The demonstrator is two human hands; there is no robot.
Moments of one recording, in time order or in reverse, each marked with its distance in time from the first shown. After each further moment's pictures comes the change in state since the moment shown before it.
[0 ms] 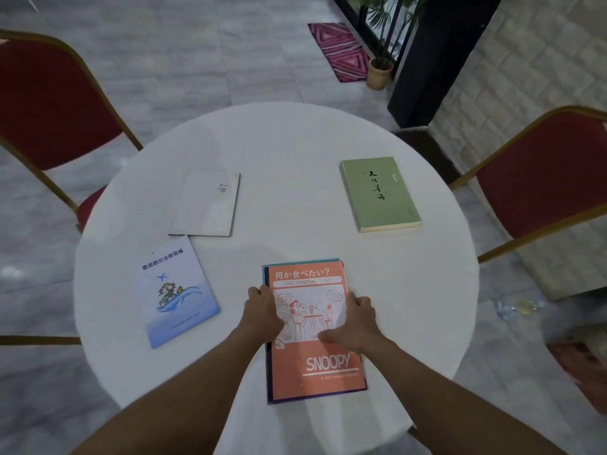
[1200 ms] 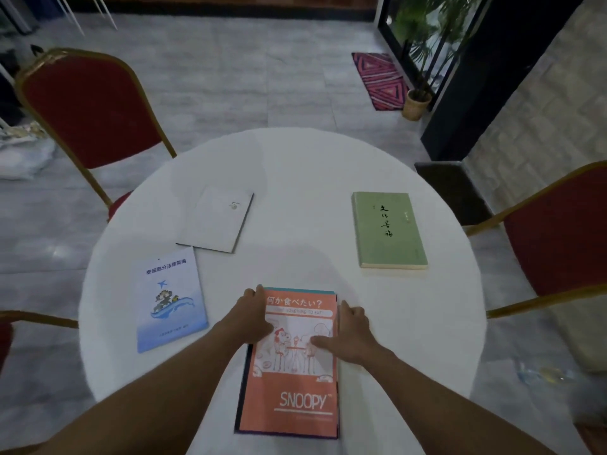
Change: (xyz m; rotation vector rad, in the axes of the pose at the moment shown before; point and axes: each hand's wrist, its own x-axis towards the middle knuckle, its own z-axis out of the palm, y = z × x) left_hand 0.008 0.034 -0.045 0.033 -0.048 -0.023; right_hand 0.035 -0.013 -0.057 -0.072 -0.138 -0.177
